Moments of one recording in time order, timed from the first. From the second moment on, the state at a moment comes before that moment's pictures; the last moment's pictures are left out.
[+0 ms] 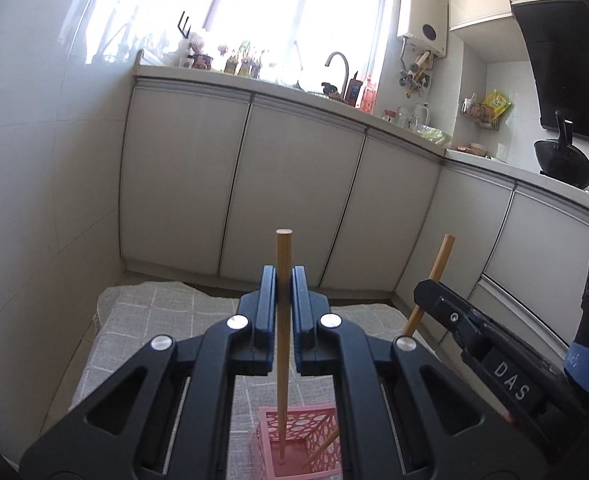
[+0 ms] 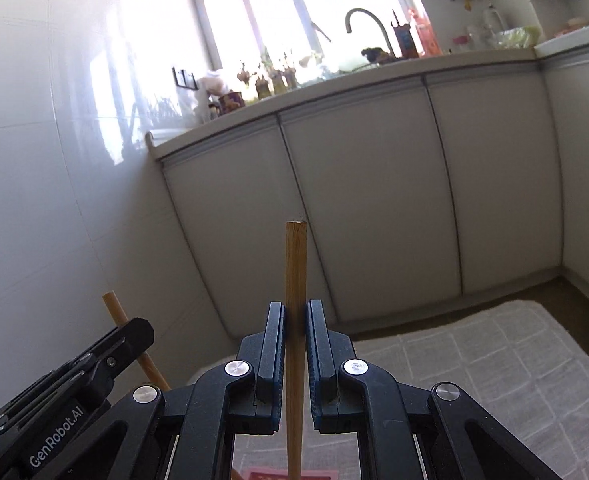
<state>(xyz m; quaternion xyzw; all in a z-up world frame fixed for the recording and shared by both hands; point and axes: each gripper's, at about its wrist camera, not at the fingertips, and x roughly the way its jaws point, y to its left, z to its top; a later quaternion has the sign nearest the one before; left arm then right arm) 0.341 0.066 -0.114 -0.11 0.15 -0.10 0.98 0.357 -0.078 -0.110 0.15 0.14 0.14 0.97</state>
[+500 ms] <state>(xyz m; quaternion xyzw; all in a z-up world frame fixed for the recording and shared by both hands) 0.337 0.065 -0.104 -0.14 0.23 -0.10 0.96 0.348 -0.109 -0.108 0.18 0.18 0.14 0.96</state>
